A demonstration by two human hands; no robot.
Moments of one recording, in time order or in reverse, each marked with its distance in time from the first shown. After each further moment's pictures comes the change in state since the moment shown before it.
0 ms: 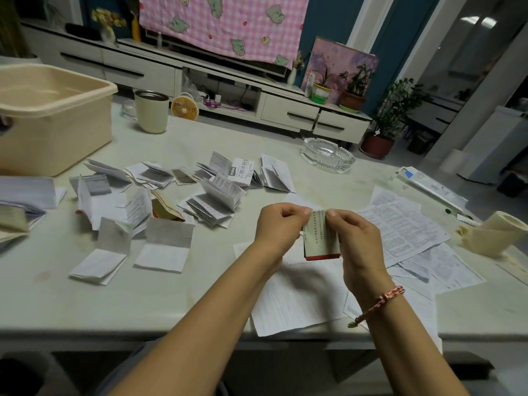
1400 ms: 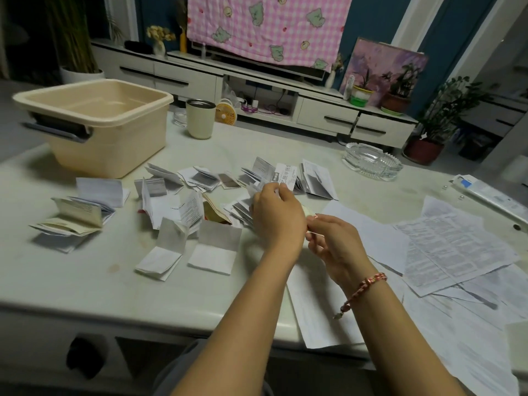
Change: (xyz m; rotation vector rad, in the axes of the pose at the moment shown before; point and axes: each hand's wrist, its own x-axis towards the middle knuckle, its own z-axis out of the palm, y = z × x) left_hand 0.018 0.012 -0.042 0.300 0.681 0.085; right_hand 0.001 0.011 0.076 0.154 -0.253 0.340
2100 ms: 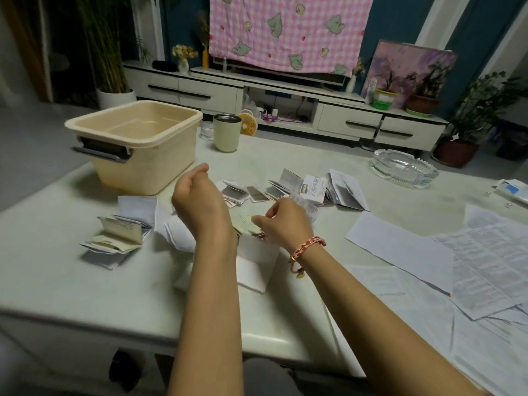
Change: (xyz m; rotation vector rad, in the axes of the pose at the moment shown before) left_hand 0.059 0.017 -0.118 -0.531 0.343 -0.158; right_hand 0.028 0.011 0.116 -0.948 -0.129 -0.415
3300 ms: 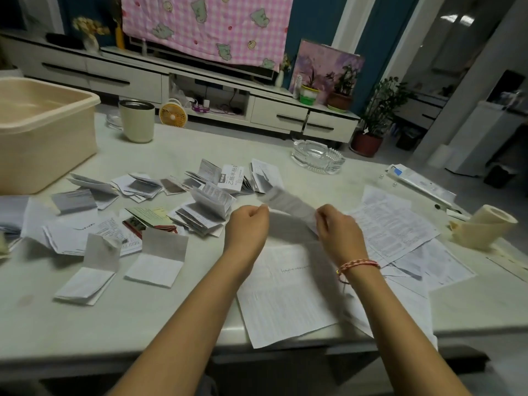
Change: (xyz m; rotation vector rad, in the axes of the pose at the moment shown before) left_hand -0.102 -0.090 0.066 0.470 -0.816 -0.161; right_hand -0.051 0.157 -0.142 -0.478 0.405 -0.055
